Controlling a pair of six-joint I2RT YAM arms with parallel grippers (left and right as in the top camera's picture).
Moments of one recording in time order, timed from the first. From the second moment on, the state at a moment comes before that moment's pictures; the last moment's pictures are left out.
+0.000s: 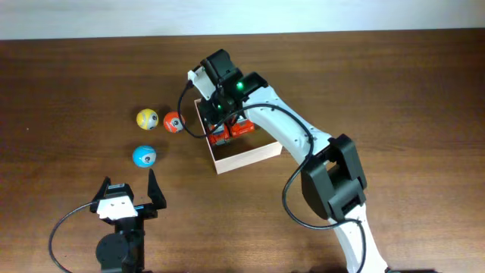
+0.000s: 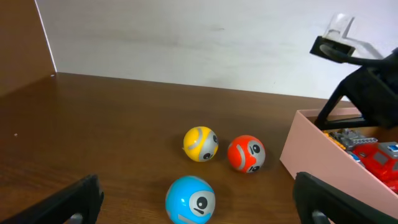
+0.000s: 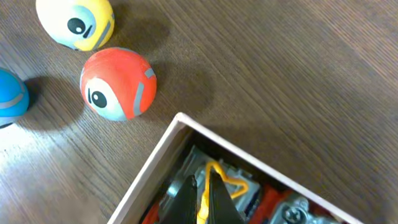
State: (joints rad) left arm 0.07 0.01 0.01 -0.08 -0.06 -0.07; right arm 0.62 2.33 2.05 -0.74 -0.20 -0.16
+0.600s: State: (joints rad) left arm 0.07 0.01 0.01 -0.08 -0.06 -0.07; right arm 0.62 2.36 2.05 -0.56 -0.14 -0.06
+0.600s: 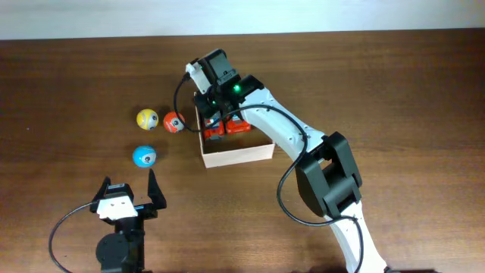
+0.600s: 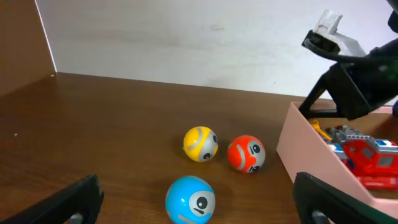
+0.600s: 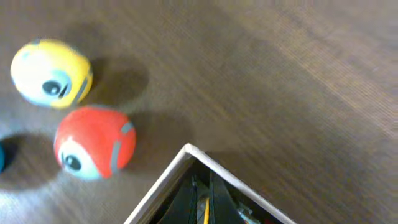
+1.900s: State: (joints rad) left arm 0.07 0.01 0.01 -0.08 -0.06 -0.07; right arm 0.58 1.98 2.06 -0.80 0.01 0.03
